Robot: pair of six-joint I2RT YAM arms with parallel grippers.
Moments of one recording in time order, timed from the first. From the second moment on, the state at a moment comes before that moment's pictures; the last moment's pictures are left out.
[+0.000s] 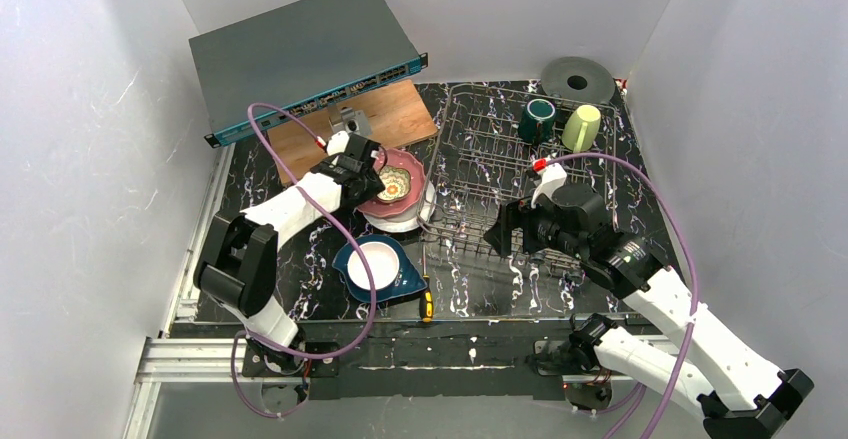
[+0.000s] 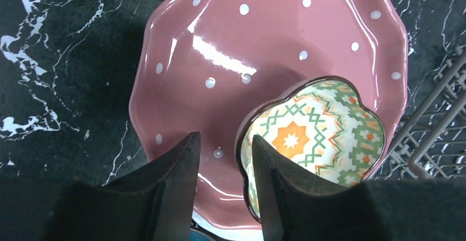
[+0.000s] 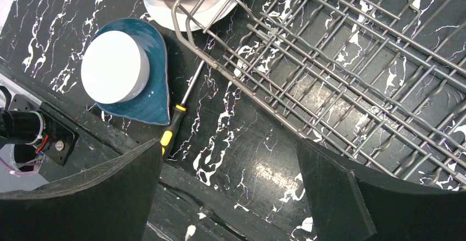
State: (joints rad) left arm -0.47 1.63 1.10 -0.45 -0.35 -0.89; right arm 0.70 0.77 0.85 -0.63 -0.03 0.36
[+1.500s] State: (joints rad) left arm -0.38 0.95 0.68 -0.37 0.27 -0.85; right arm 0.71 0.91 0.73 -0.28 -0.39 0.65
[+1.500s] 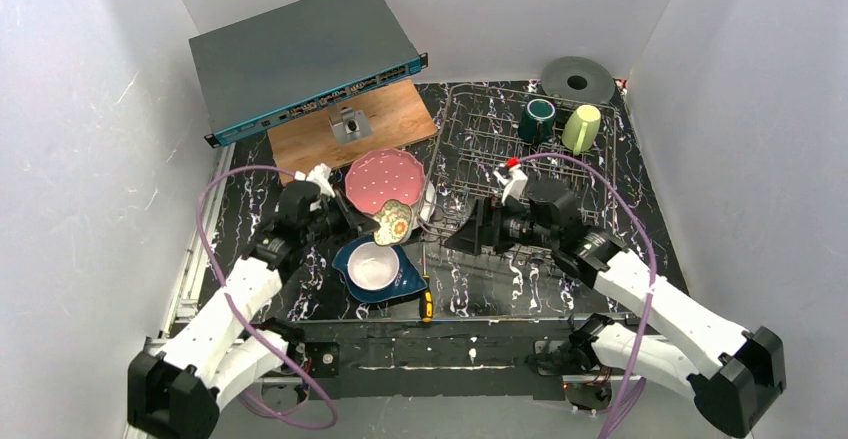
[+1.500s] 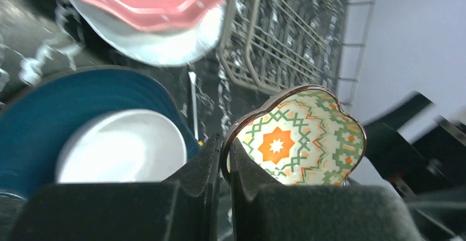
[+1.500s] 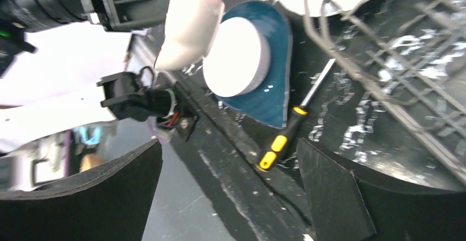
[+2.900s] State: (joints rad) left arm -0.37 0.63 0.32 -0.10 0.50 -1.23; right arm 0.94 1.24 0.82 0.08 -0.38 1.05
